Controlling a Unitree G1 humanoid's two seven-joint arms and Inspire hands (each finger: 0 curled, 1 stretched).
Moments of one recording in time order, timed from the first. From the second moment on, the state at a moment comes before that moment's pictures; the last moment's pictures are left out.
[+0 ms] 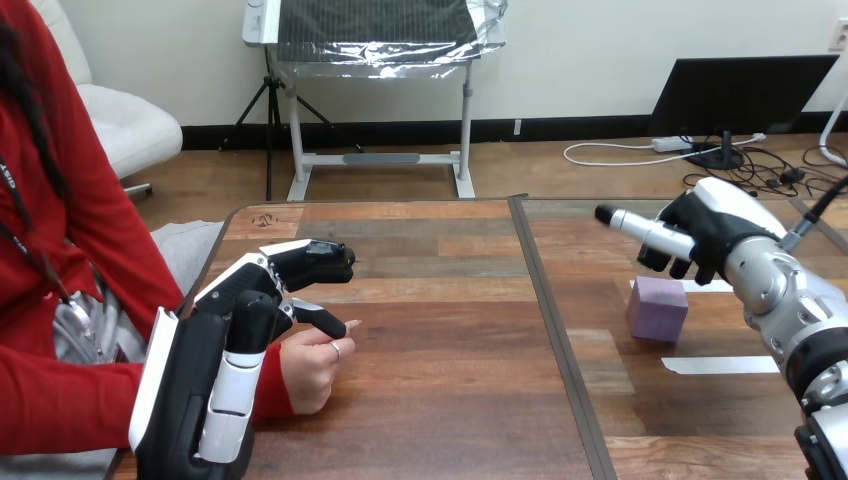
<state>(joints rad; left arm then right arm) 0.43 0.12 -0.06 -0.24 -0.11 -0.59 -0.14 -0.93 -0.46 0.26 1.38 -0.51 -0.11 -0.01</state>
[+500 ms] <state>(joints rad) 0.43 0.12 -0.06 -0.24 -0.11 -0.59 -0.15 -0.93 -0.46 0.19 1.38 -0.44 -0.12 -0.07</state>
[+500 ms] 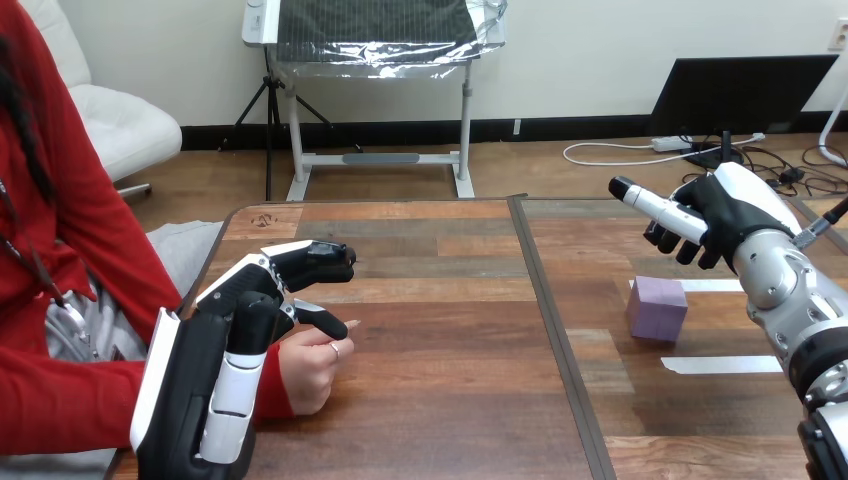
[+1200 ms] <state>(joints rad) 0.43 0.12 -0.06 -0.24 -0.11 -0.59 -0.15 -0.94 -0.47 0.17 1.38 -0.44 -0.13 -0.03</state>
